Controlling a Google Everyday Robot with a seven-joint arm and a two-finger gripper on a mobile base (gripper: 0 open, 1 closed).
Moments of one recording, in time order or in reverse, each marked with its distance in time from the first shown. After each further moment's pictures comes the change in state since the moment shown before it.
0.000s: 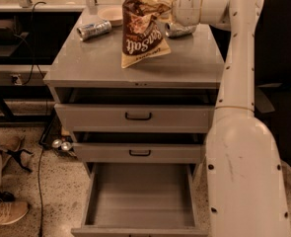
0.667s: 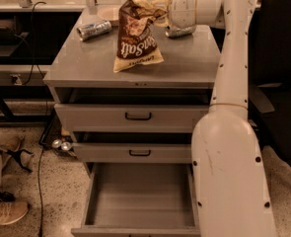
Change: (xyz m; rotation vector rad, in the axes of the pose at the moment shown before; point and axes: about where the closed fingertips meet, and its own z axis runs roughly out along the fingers) arm 0.001 0.017 0.014 -0.083 -0.010 0.042
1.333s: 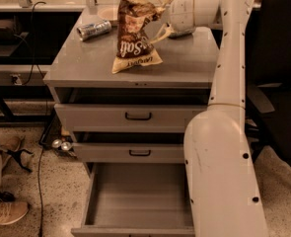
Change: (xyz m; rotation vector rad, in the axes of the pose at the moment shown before) arm 0.002 0.012 0.006 -0.039 -0.012 0.050
